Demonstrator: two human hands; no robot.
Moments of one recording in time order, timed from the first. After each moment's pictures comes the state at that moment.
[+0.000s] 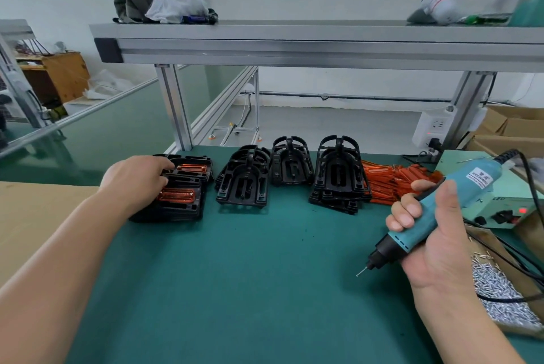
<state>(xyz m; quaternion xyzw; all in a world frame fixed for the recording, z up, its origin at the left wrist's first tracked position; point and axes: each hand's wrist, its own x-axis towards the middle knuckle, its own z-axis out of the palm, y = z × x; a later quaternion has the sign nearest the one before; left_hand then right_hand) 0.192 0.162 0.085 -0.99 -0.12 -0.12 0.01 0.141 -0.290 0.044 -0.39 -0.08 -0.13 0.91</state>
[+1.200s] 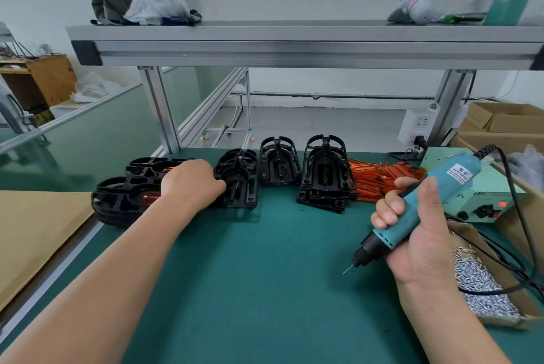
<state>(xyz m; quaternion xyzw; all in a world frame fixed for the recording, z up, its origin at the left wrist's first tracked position) 0.227 0.048 0.069 -0.99 -0.12 -0.10 -0.06 0.142 -0.296 0.044 -0.38 -0.09 -0.12 0.91</state>
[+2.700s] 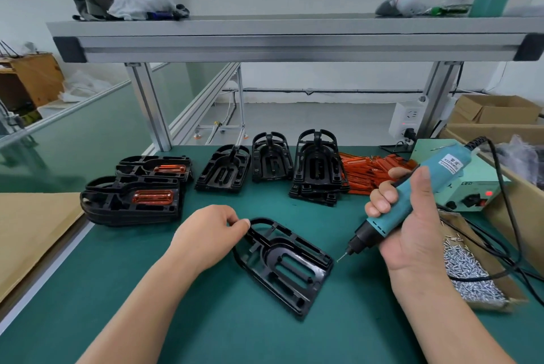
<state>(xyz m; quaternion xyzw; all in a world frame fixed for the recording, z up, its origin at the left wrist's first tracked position) 0.147 0.007 0.027 -0.97 -0.05 -0.02 -0.25 0.147 -0.300 0.042 -0.37 -0.08 -0.13 0.92</state>
